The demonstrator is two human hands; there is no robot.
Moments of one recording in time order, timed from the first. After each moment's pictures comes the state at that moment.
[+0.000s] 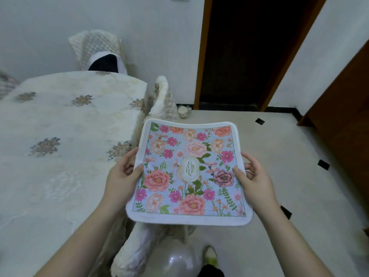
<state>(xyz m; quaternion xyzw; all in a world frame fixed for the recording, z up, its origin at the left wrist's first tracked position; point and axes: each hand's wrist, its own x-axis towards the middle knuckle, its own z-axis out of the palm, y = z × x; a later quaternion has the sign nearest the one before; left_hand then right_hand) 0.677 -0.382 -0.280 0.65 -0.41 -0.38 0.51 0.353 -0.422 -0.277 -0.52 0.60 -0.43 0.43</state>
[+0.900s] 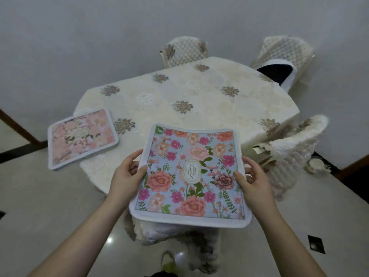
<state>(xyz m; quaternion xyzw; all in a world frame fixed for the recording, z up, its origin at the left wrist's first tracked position) 0.689 -0.274 -0.286 0.79 -0.04 -0.09 0.61 0.548 -0.566 -0.290 -0.74 0.27 -0.16 0.60</state>
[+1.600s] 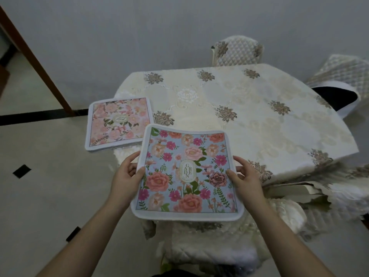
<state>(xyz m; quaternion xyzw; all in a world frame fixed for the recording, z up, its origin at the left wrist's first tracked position) 0.756 -0.167 -0.337 0.75 0.10 -0.05 0.65 0.711 -0.489 -0.318 -0.80 0.20 -0.03 0.57</state>
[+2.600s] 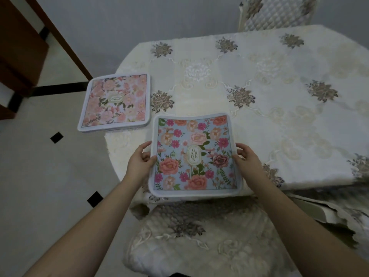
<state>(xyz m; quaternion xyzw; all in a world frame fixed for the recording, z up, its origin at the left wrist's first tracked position) 0.817 -0.268 -0.414 0.81 0.20 -0.07 0.54 0.830 -0.600 -0.419 -0.78 0.20 0.12 0.58</state>
